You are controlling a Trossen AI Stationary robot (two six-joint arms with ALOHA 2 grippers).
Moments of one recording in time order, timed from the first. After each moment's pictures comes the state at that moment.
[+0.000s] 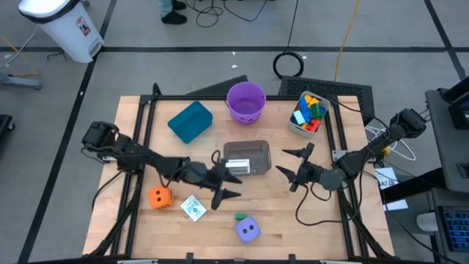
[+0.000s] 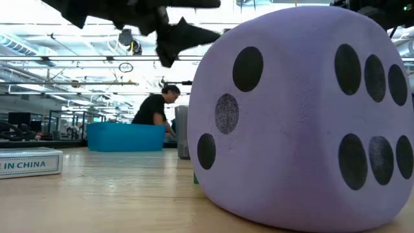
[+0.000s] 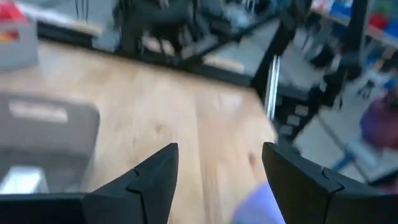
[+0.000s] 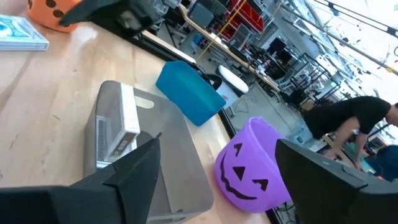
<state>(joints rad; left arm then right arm) -0.29 1.60 0.81 0.56 -0.07 -0.34 0.59 1.02 0.43 0.30 1.04 -0.37</state>
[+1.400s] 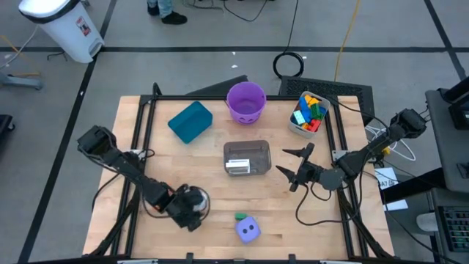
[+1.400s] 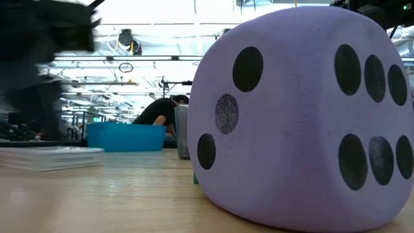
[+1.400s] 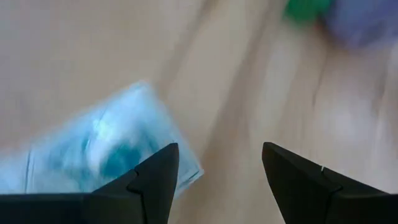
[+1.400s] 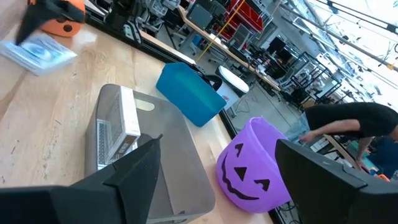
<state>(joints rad) -0.67 1.60 0.80 -0.24 -0.29 -1.08 0.58 1.02 0.43 0.31 1.04 -0.35</state>
